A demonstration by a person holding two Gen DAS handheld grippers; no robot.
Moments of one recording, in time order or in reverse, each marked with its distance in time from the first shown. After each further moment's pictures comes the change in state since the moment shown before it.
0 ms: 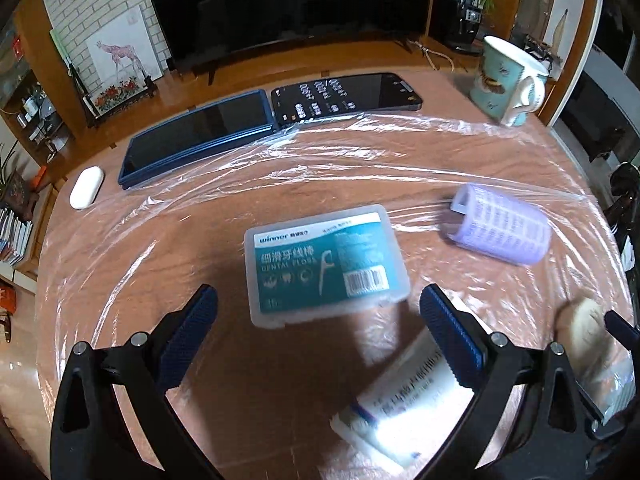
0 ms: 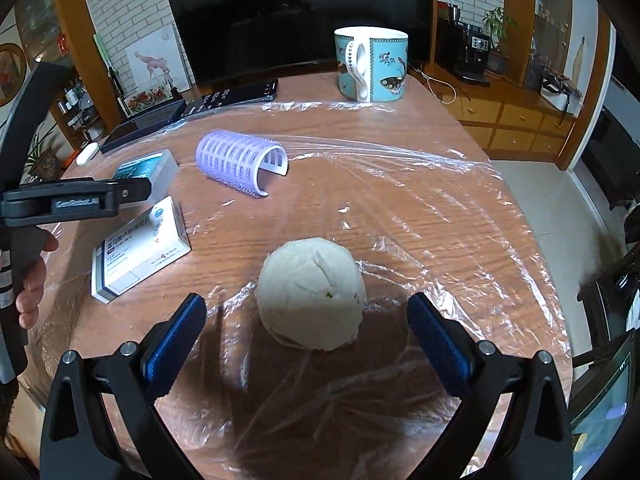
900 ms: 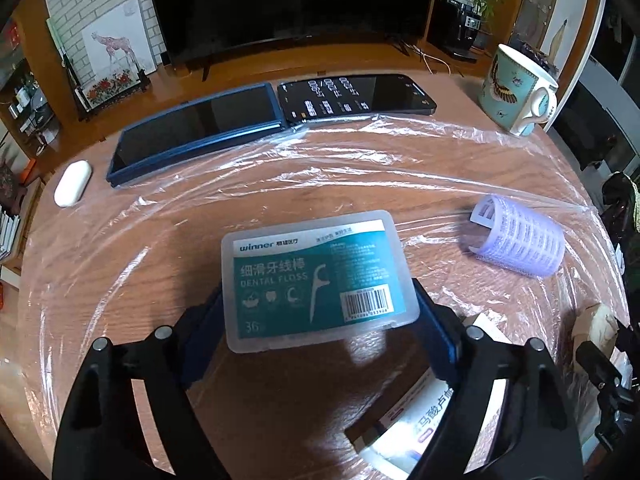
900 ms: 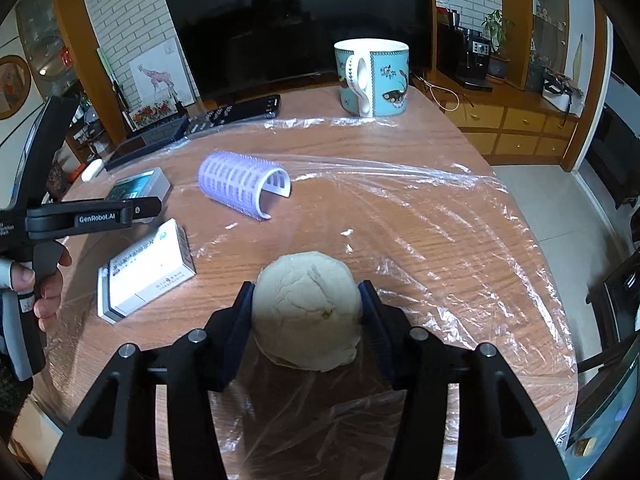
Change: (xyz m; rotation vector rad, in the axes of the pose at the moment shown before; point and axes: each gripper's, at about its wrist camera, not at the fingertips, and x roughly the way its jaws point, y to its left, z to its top) left arm 0.007 0.016 -0.001 -0.018 -0.020 -0.053; right arm -0.005 -0.002 0.009 0.019 -0.055 0.047
